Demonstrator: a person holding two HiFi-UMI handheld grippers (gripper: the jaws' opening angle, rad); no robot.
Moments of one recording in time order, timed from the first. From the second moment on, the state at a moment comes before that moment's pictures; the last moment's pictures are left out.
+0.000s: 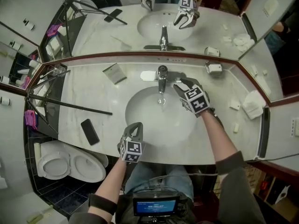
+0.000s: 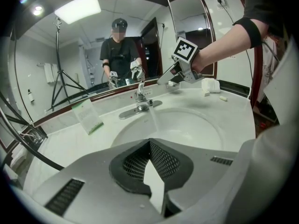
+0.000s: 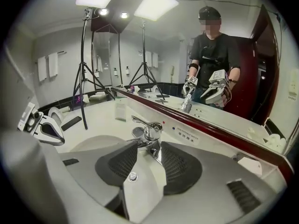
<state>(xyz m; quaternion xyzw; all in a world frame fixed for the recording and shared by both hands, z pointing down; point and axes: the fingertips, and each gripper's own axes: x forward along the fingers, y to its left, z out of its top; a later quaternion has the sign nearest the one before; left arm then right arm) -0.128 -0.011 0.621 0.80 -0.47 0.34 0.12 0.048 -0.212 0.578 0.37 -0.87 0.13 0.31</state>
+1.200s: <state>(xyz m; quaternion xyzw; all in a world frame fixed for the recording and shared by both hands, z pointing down) -0.139 -0.021 0.649 0.80 -0.47 0.34 0.14 -0.036 -0.259 0.609 0.22 -0.86 -0.17 0.43</state>
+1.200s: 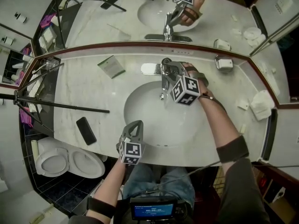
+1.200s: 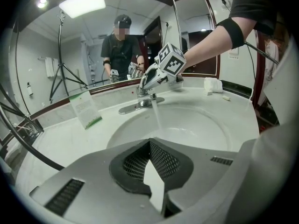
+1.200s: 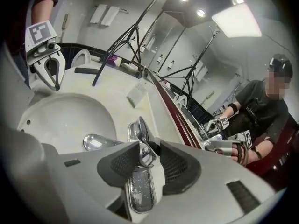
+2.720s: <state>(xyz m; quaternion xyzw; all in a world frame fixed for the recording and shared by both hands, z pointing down) -0.138 -0.033 0.649 0.80 -0.48 0.34 0.14 -0.033 -0.237 0.618 0.20 -0.83 -0.26 0.46</state>
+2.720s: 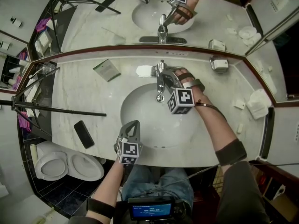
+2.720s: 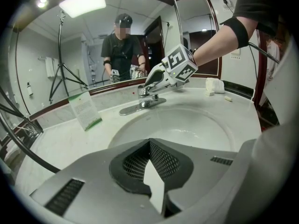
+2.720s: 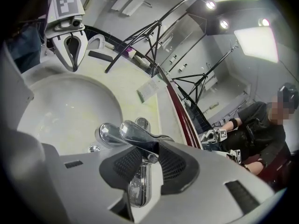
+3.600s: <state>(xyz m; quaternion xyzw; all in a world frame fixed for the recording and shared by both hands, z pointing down) -0.147 -0.014 0.641 0.80 -0.48 0.34 0.14 -0.023 -0.229 0.622 0.21 -0.82 -0.25 0.48</state>
